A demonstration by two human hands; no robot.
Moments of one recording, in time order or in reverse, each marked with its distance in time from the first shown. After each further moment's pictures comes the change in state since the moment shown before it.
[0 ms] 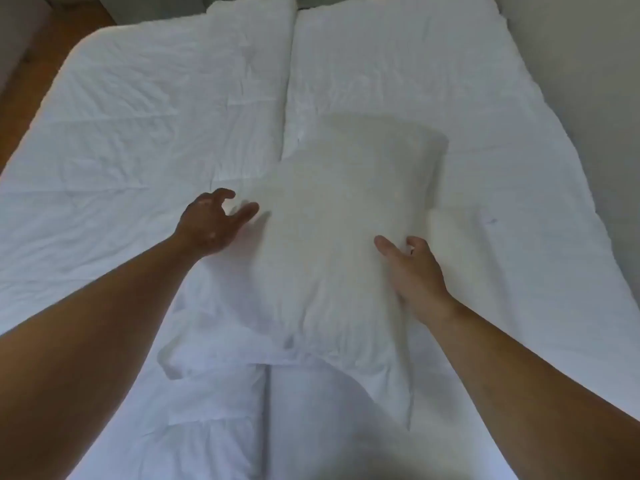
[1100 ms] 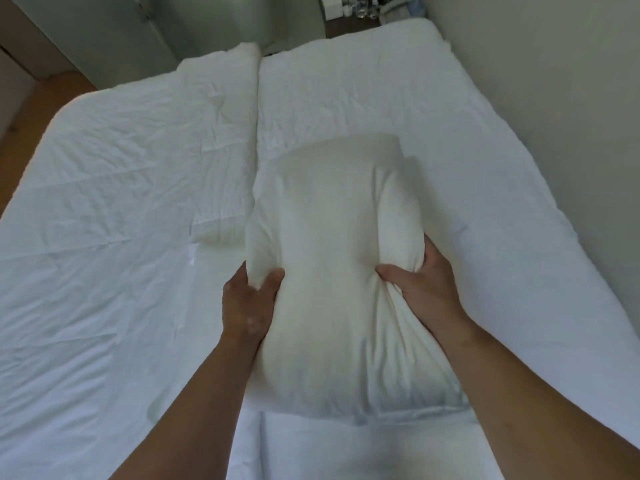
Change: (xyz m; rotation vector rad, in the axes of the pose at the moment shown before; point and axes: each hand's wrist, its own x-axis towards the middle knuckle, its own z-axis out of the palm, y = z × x) left_hand -0.096 0.090 0.065 -0.664 0.125 -0.069; right_hand -0.013 0.004 -0.070 0.260 0.079 -0.361
